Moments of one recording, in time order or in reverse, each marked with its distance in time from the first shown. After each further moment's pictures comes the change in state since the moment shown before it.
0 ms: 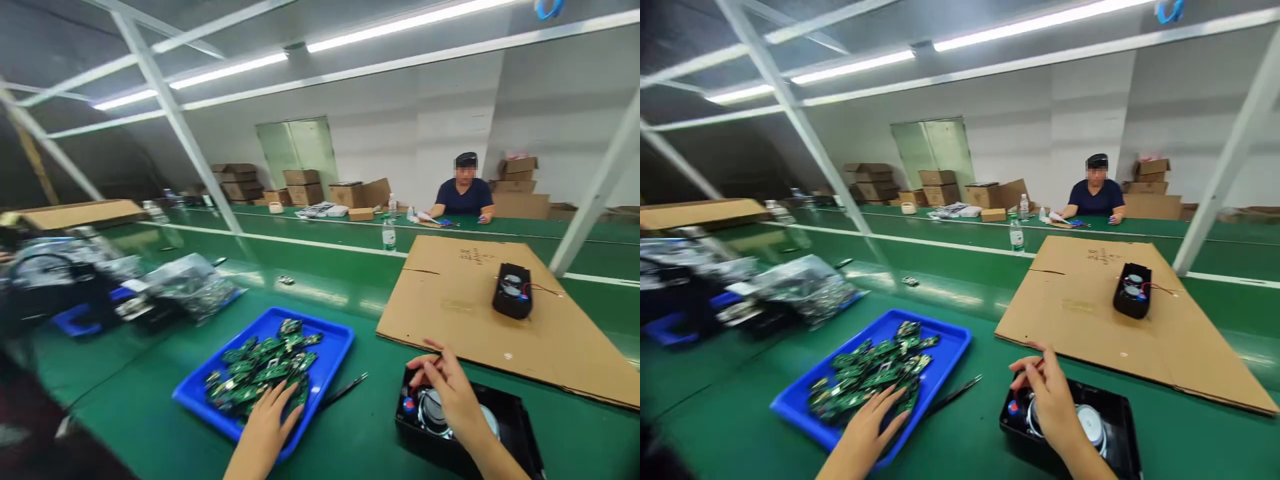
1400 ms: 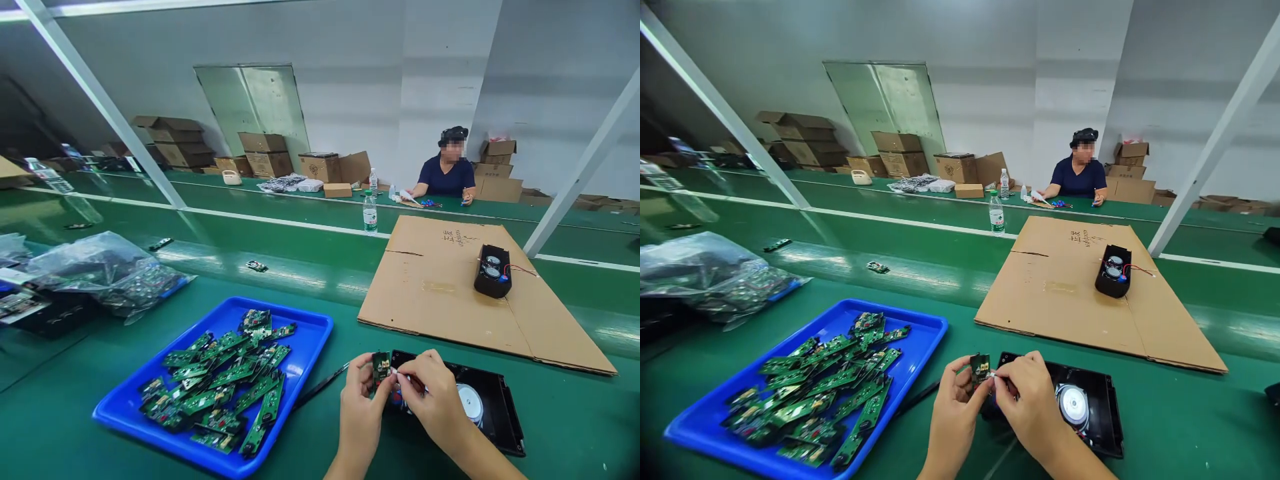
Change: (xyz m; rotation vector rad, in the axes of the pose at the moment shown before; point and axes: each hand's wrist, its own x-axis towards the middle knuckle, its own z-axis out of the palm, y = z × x) left_hand -0.014 0.184 0.047 -1.301 -0.192 -0.332; right_hand -0.009 -0.003 0.005 -0.924 0.009 -0.586
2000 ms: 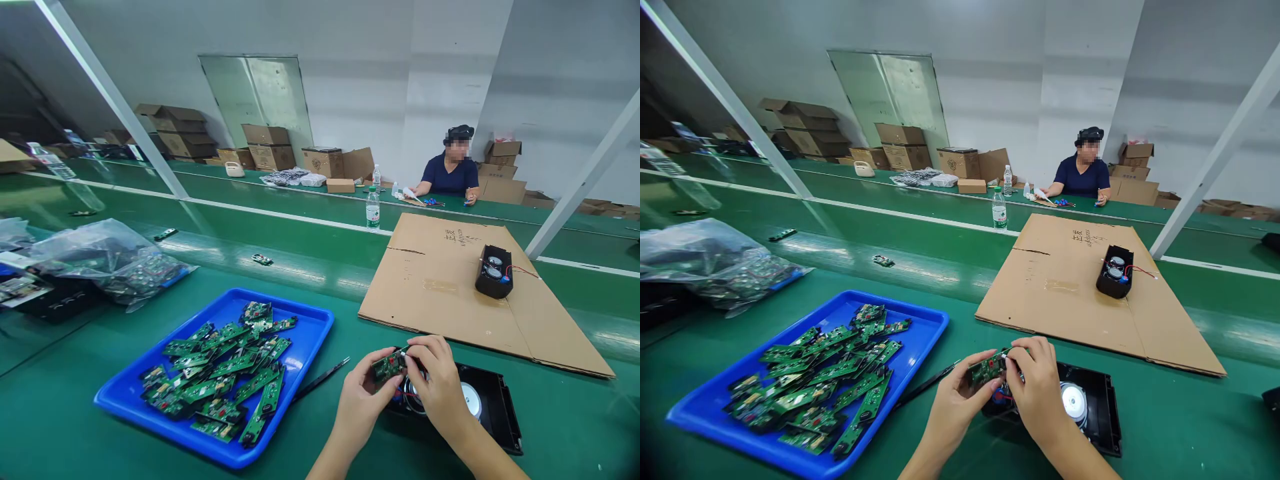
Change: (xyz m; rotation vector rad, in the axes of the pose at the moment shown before) left_hand 0.006 0.013 -0.003 -0.026 -0.161 -0.044; right_hand 0.001 0.012 -0.002 -0.126 0.046 0.007
